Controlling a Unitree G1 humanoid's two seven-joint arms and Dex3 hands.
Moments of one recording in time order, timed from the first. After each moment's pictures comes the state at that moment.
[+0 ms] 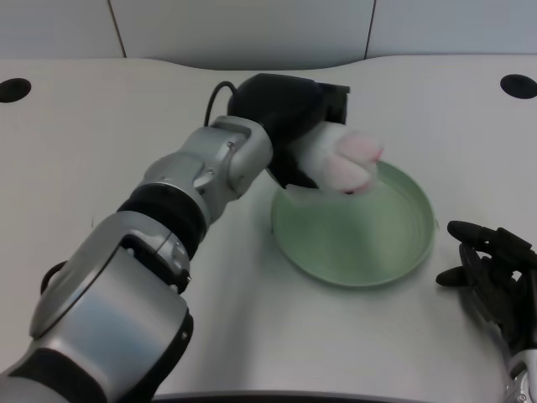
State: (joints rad) left arm -1.17 -0.05 -0.56 1.30 0.70 -0.35 0.16; right arm -0.39 -0.01 -0.24 1.22 0.05 -0.91 0.01
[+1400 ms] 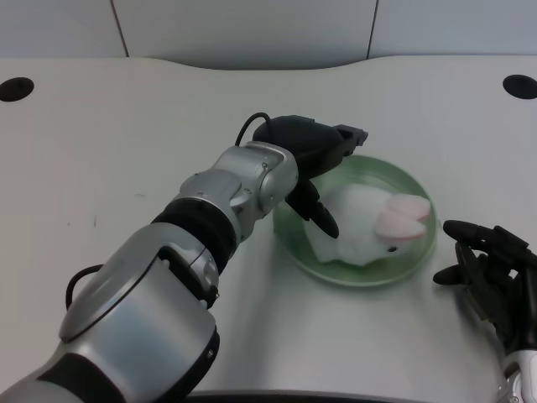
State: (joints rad) left arm -1.17 -0.11 -0.62 1.34 0.73 -0.22 -0.02; right arm -0.40 0.00 -0.22 1.23 0.02 -0.95 -0.04
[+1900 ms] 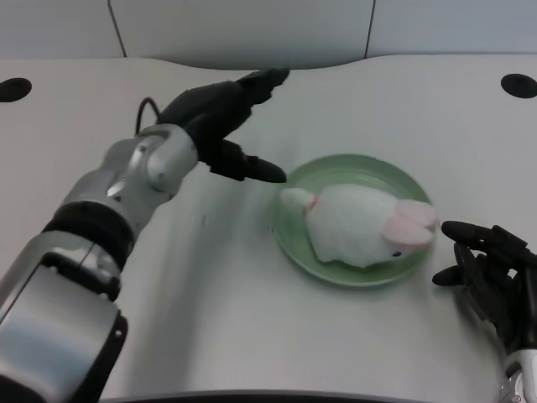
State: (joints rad) left arm -1.03 0.16 -0.38 1.26 0.49 -0.47 -0.03; right arm -0.40 0.00 -0.22 1.23 0.02 -0.94 -0.01
